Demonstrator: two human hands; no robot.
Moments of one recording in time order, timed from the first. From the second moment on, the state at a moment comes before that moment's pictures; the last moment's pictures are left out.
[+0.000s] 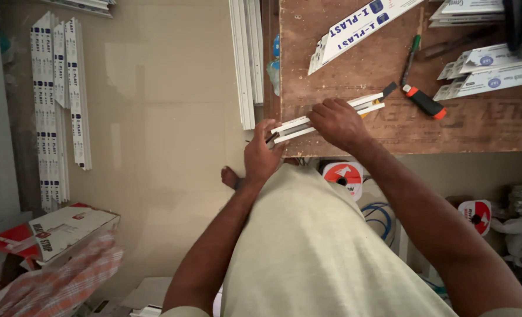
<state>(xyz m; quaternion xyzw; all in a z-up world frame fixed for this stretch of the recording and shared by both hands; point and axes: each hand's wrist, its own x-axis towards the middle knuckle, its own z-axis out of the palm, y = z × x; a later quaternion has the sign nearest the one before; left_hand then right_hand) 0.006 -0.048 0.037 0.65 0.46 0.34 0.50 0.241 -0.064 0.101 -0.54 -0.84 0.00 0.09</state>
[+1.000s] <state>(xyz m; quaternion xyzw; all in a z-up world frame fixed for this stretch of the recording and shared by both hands) -0.130 -0.061 0.024 0.30 0.44 0.34 0.77 0.301 -0.109 0.049 -0.66 -0.02 0.29 0.69</state>
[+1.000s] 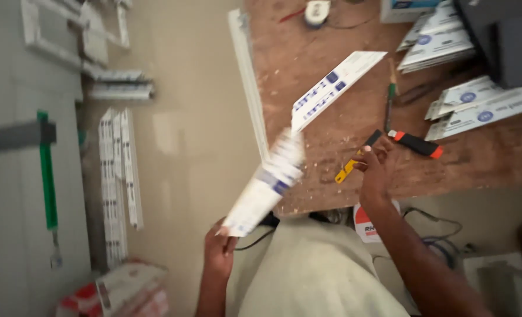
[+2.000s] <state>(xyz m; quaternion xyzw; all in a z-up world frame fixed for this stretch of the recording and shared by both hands) 0.068 0.166 0.077 0.60 0.42 0.14 0.67 0.230 0.000 0.140 -0.69 -0.04 0.18 0.70</state>
